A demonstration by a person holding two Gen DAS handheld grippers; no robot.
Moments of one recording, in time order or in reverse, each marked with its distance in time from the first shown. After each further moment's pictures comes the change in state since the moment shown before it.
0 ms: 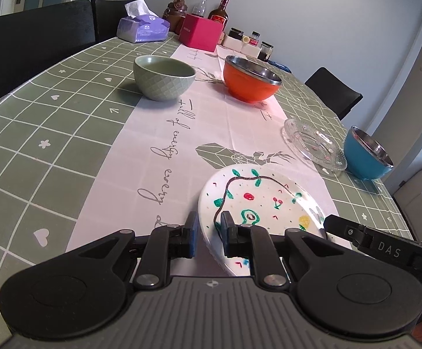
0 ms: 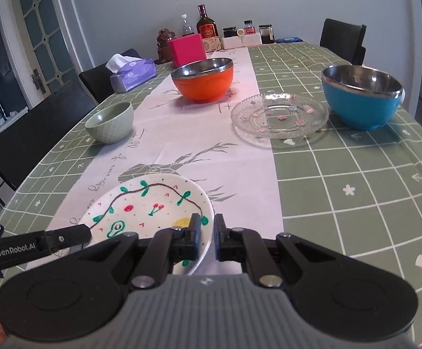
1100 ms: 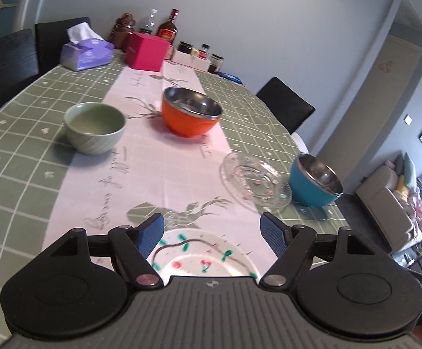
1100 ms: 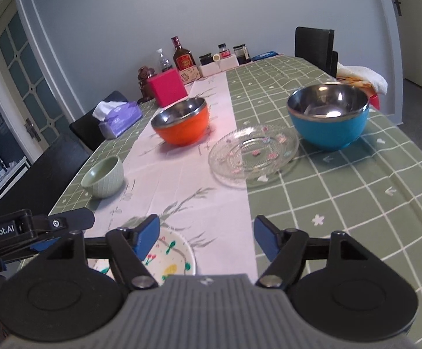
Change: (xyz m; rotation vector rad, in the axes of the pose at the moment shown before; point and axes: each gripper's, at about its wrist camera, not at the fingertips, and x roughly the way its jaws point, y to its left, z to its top) left arm 0.003 -0.043 0.072 0.078 -0.002 -0.193; right arm -0.030 -0.041 0.037 0.193 -0.097 0.009
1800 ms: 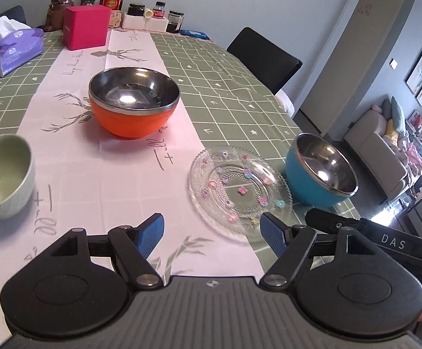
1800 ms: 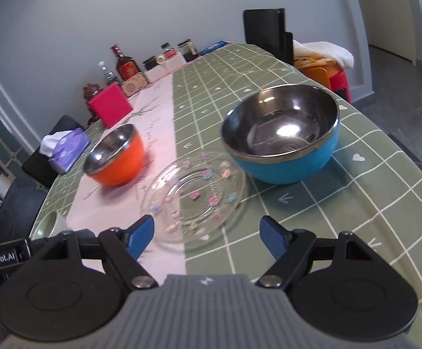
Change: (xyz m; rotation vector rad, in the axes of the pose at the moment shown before) left arm 0.130 -0.024 0.062 0.144 0.203 -0.060; right arm 0.075 -0.073 0.063 0.202 0.049 -0.114
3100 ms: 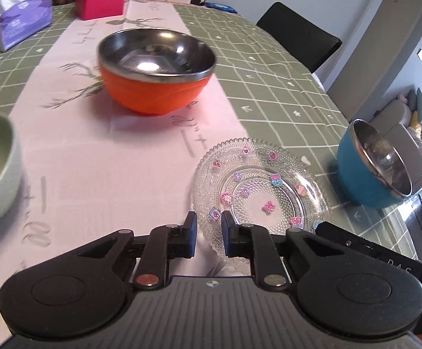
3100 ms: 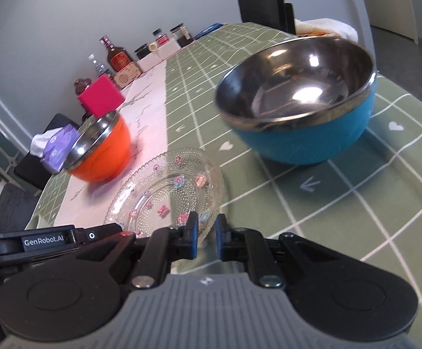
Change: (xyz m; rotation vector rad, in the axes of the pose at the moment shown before) left arm 0.045 0.026 0.001 -0.040 0.097 0.096; right arm 0.053 0.003 -0.015 0.015 0.057 0.059
